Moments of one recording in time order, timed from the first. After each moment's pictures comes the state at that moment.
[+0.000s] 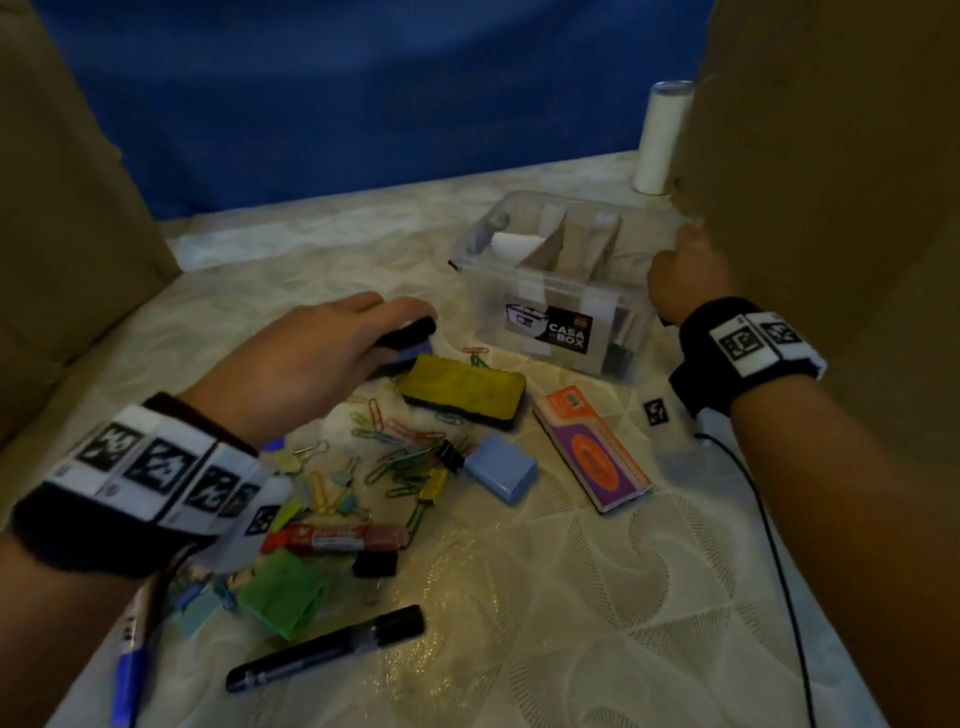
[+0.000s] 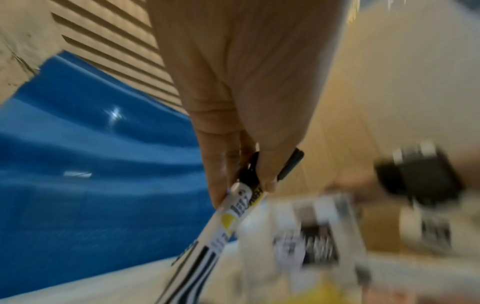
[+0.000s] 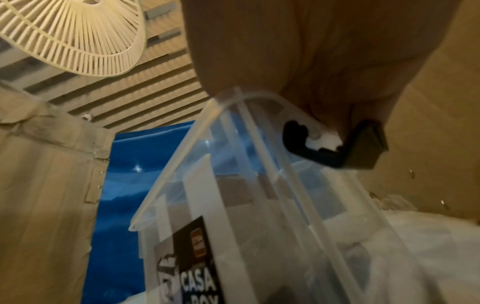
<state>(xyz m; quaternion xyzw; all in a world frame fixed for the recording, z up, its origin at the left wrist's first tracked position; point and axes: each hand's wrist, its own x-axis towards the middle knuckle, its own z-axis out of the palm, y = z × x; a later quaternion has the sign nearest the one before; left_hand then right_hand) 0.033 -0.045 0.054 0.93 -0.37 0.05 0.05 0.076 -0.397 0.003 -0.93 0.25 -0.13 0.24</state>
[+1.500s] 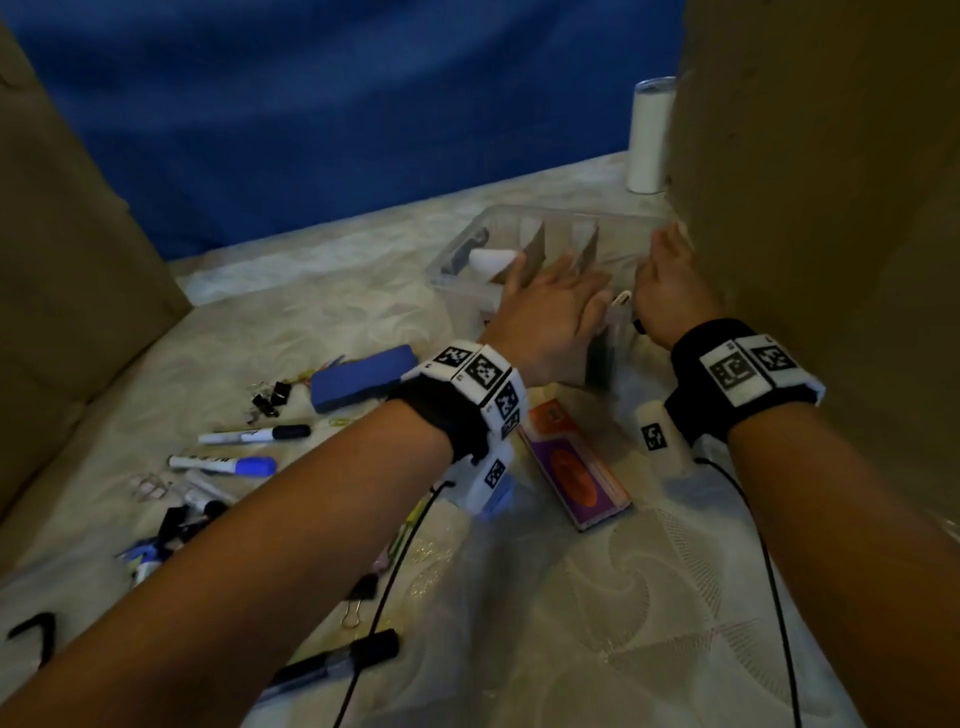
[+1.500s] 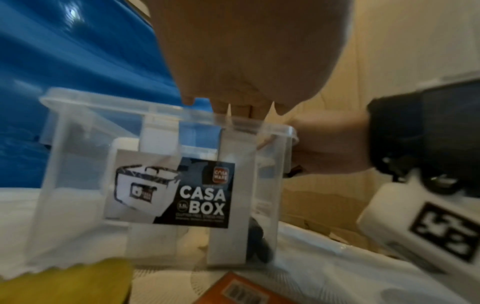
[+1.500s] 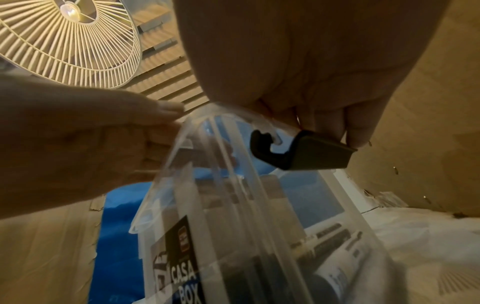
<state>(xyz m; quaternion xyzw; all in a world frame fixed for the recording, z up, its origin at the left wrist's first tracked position) 0.072 -0.246 0.015 0.91 -0.40 0.07 0.12 0.061 -0.405 -0.002 -0.93 0.18 -0.13 0.31</state>
